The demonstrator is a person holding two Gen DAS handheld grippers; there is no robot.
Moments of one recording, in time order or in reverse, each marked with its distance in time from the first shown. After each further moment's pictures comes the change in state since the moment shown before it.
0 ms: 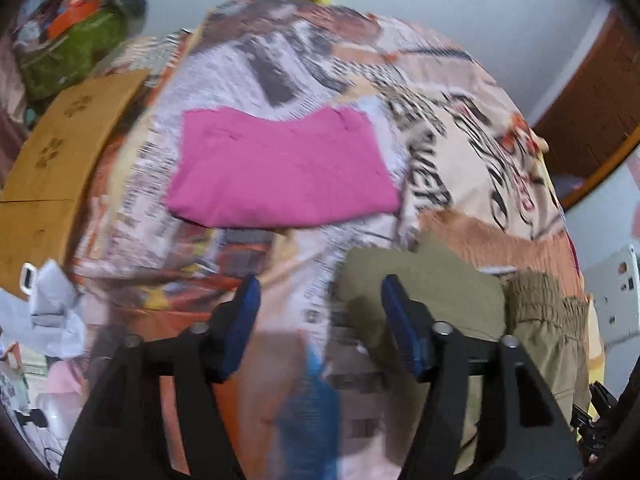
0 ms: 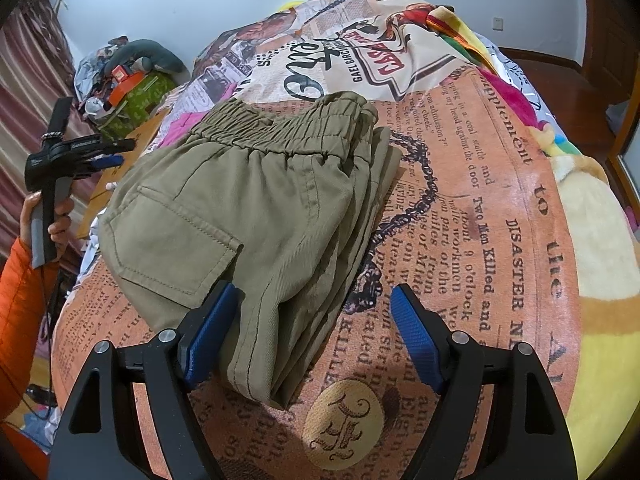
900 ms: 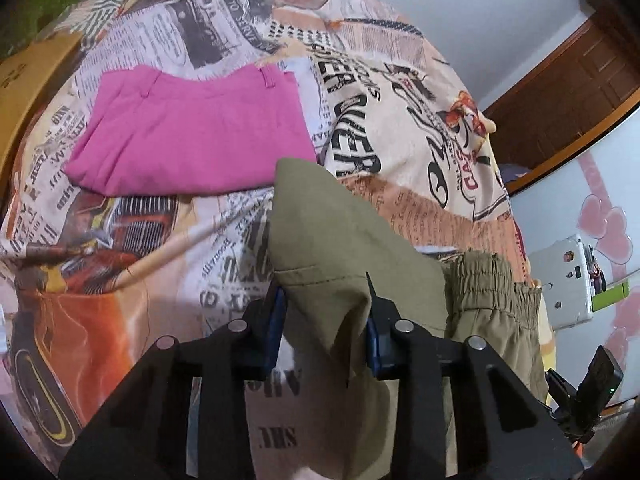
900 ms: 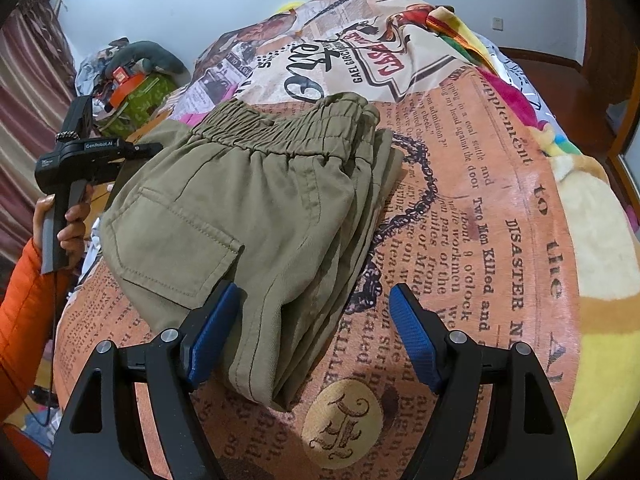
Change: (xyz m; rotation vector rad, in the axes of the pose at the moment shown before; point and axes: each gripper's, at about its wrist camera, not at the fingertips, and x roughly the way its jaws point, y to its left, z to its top) left arm 0.024 -0.022 -0.007 -0.019 0.066 -0.240; right arm 0.000 -0.001 0.000 0.003 0.000 0.010
